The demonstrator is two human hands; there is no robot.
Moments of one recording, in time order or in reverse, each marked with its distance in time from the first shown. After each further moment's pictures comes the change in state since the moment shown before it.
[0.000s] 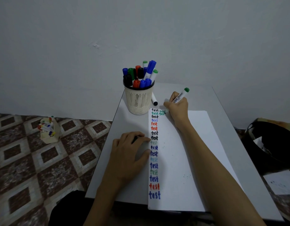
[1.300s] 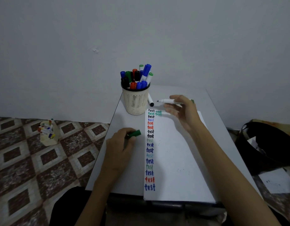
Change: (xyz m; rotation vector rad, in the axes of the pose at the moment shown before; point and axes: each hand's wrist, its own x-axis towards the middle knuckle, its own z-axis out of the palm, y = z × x) left_hand 0.001 -0.004 -0.006 -0.380 0.206 -0.131; right_hand -0.037 -0.044 -0.046 0.584 -0.177 0.237
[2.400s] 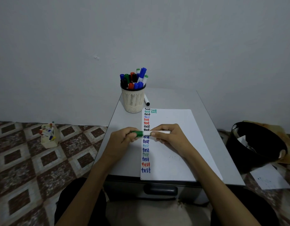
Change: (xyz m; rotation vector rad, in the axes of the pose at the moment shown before) left_hand -0.004 0.013 -0.010 -0.162 -0.145 0.133; right_hand -0.096 0.036 -0.011 -0.481 -0.313 -0.042
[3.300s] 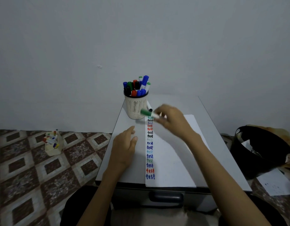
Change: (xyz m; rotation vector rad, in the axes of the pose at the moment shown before) left_hand 0.001 -0.012 0.011 0.268 0.117 -0.148; right_hand 0.051 -0.045 -0.005 -1.038 0.104 -0.433
